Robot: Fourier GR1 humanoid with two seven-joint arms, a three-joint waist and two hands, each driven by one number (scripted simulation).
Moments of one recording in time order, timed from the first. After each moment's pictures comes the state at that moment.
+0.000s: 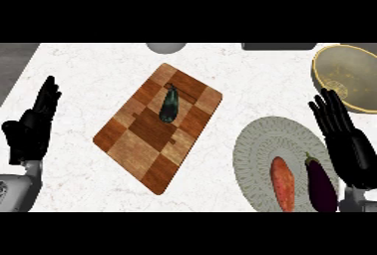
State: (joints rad) left arm -0.19 0.47 -0.08 -1.40 0.14 0.28 -0.01; right arm -0.03 -0.27 -0.04 -1.63 -0.27 0.10 -0.13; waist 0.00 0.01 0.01
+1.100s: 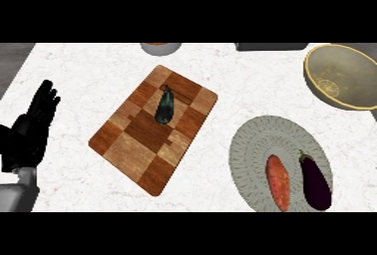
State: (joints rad) left arm -0.13 0.44 -0.03 -1.51 0.17 0.24 0.08; right arm 0.60 -0.45 -0.14 -2.08 0.27 -0.02 -0.14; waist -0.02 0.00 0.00
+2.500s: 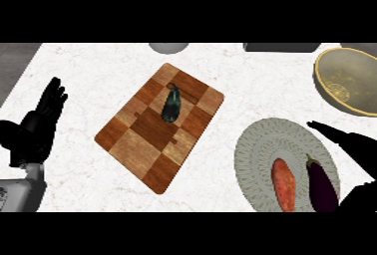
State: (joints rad) left arm -0.16 0.38 0.00 -1.49 0.11 0.17 0.08; right arm -0.07 -0.67 0.12 -1.90 0.19 0.59 0.65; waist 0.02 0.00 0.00
